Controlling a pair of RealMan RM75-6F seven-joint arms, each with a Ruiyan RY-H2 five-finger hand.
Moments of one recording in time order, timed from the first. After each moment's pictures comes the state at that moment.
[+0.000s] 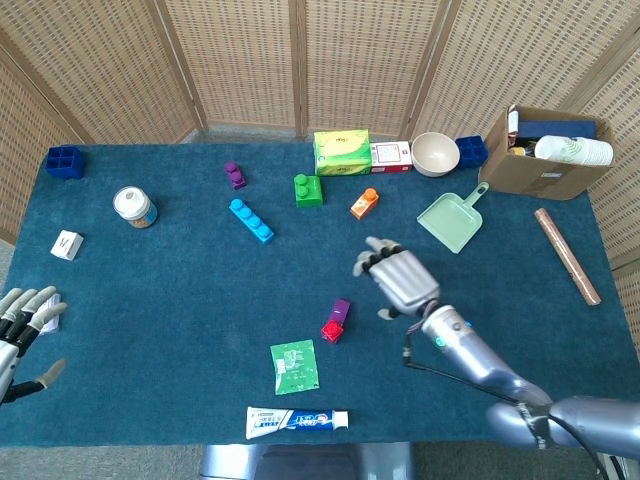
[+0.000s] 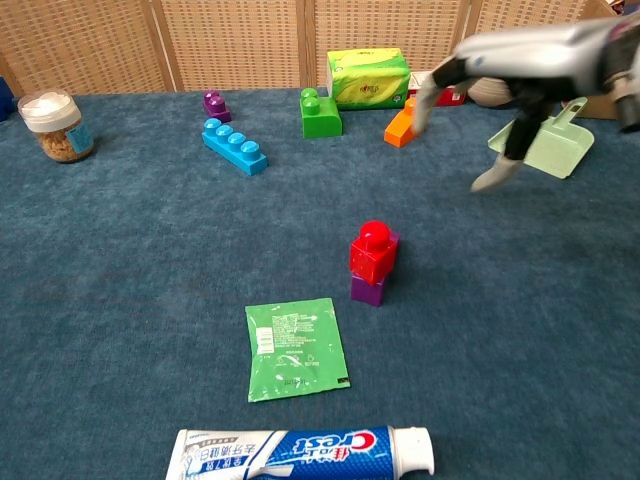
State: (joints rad) left arm -0.07 -1.05 0.08 -1.45 1.74 1.64 -0.25; right arm 0.88 -1.20 0.09 -1.81 -1.05 0.96 -0.32
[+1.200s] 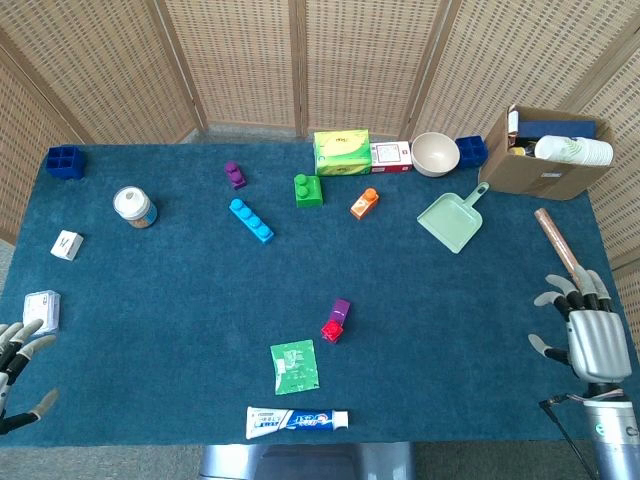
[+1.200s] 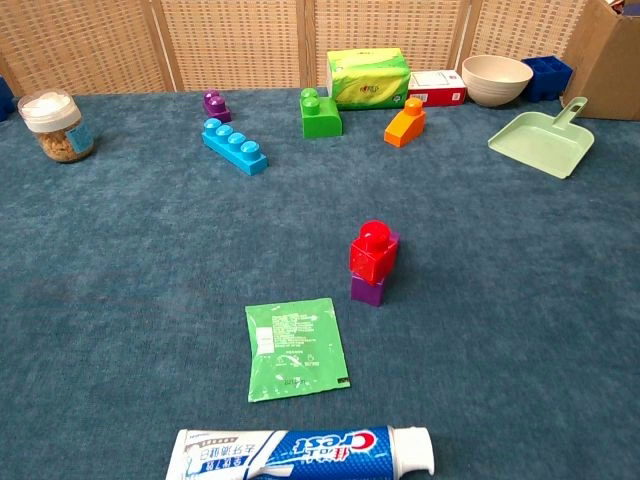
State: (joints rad) left arm 0.04 -1.02 0.13 -1.61 1.68 1.62 -0.18; right arm 0.22 -1.20 -0.02 -1.51 -1.39 1.61 0.04
